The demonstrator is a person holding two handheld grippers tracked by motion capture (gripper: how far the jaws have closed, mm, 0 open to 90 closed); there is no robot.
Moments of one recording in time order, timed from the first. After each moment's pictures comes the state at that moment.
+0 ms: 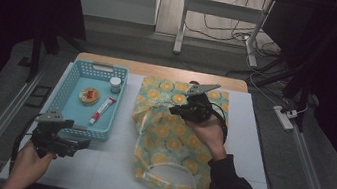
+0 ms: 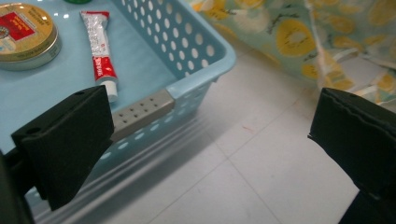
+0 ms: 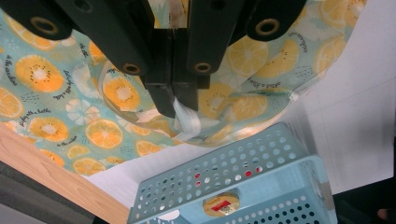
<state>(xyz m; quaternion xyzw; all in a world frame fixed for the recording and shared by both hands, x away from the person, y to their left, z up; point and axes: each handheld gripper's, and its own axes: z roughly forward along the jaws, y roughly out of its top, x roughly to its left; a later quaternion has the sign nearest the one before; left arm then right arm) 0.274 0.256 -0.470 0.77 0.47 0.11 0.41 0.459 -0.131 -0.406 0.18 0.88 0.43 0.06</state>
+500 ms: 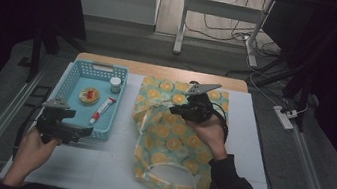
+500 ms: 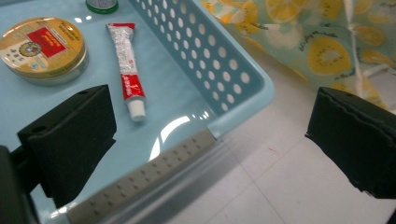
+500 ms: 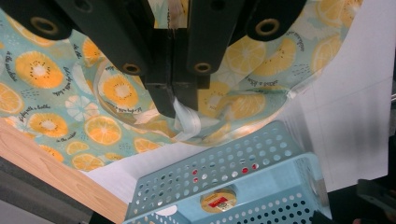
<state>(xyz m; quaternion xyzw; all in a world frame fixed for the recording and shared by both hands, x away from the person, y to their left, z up) 0.306 0.262 -0.461 0.77 0.49 0.12 0.39 0.458 -0.132 -0.404 0.18 0.88 0.43 0.05</state>
